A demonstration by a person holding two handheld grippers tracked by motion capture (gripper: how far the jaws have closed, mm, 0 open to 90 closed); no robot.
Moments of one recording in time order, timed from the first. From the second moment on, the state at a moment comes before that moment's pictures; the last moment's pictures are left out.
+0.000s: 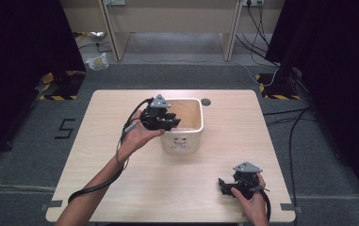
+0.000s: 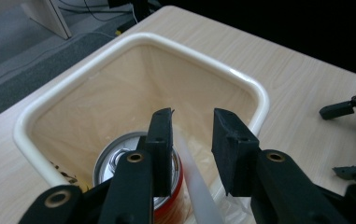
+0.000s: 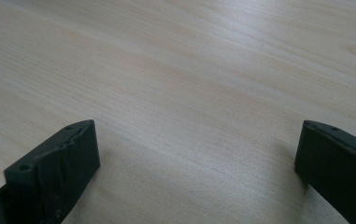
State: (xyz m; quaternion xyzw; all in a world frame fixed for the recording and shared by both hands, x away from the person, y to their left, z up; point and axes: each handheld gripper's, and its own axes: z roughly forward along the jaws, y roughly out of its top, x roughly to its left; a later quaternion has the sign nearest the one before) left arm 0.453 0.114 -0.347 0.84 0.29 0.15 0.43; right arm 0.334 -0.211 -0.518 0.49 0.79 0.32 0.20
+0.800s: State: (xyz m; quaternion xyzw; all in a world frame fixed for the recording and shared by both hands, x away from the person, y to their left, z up) left arm 0.452 0.133 -0.345 0.82 0.33 0.14 0.46; right arm 0.334 -0.211 -0.518 0.49 0.79 0.32 0.20
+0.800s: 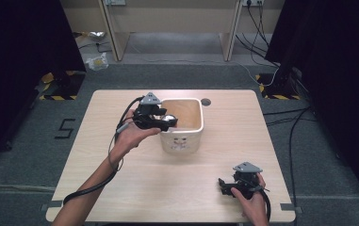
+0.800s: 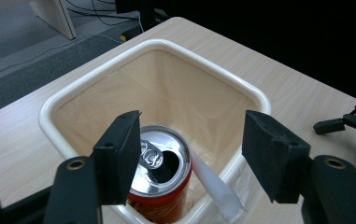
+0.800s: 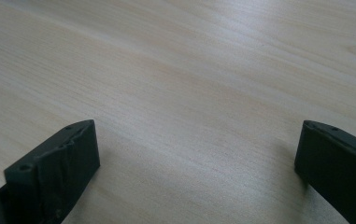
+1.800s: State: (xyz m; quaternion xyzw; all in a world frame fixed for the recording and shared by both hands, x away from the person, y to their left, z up) left arm 0.462 0.186 -0.346 0.78 0.38 0.16 0.47; right arm 0.334 -0.211 -0.518 0.49 0.79 0.32 0.20
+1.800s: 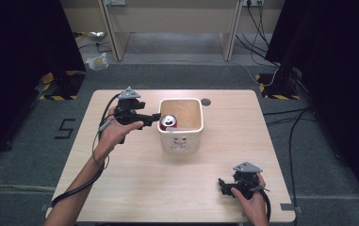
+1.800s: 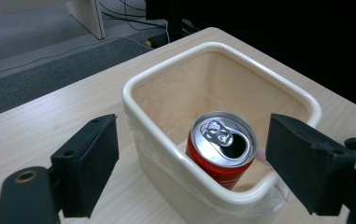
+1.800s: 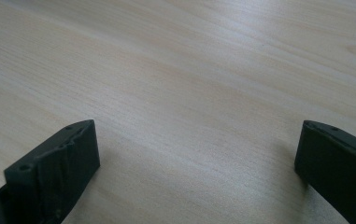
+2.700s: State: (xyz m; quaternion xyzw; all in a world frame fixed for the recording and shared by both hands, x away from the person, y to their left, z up) left arm 0.460 0.223 -0.374 0.76 0.40 0.15 0.48; right arm 0.334 -0.211 -0.518 0.49 0.79 0.32 0.20
